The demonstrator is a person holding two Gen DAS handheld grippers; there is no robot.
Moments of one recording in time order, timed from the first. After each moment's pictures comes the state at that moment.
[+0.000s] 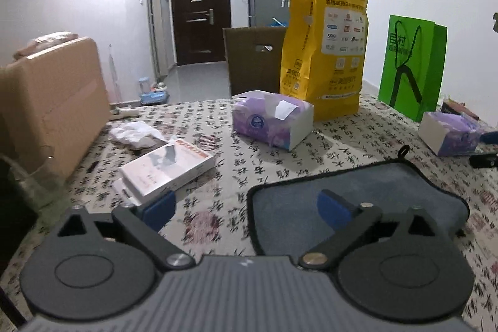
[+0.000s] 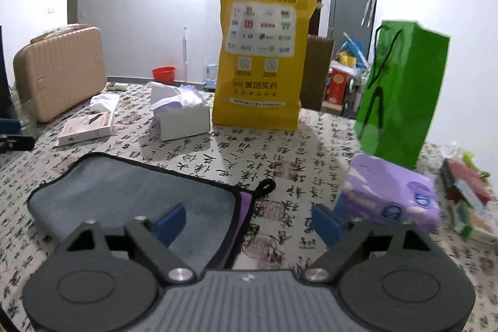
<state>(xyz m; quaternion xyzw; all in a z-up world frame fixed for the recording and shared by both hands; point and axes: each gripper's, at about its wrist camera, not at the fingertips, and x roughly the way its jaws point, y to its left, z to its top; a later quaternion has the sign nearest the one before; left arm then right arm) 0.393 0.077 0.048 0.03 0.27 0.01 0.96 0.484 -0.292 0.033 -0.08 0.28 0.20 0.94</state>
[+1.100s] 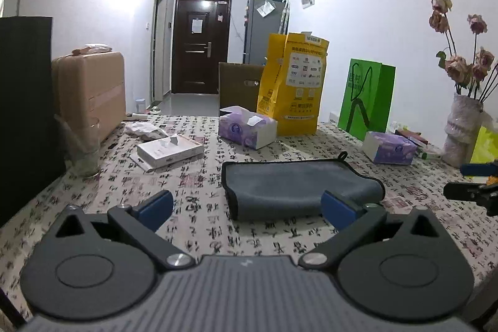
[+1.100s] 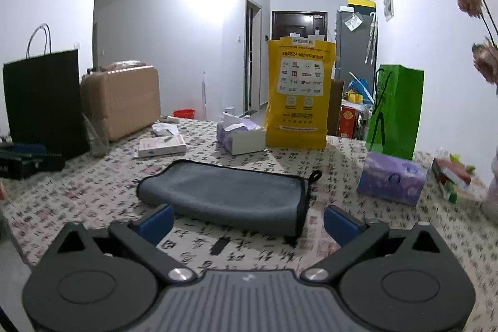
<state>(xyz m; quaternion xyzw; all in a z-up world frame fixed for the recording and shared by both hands) 0.196 0.062 0.059 -0.03 0.19 -0.02 0.98 0.271 -0.282 0.052 -0.03 0.20 0.22 0.95</state>
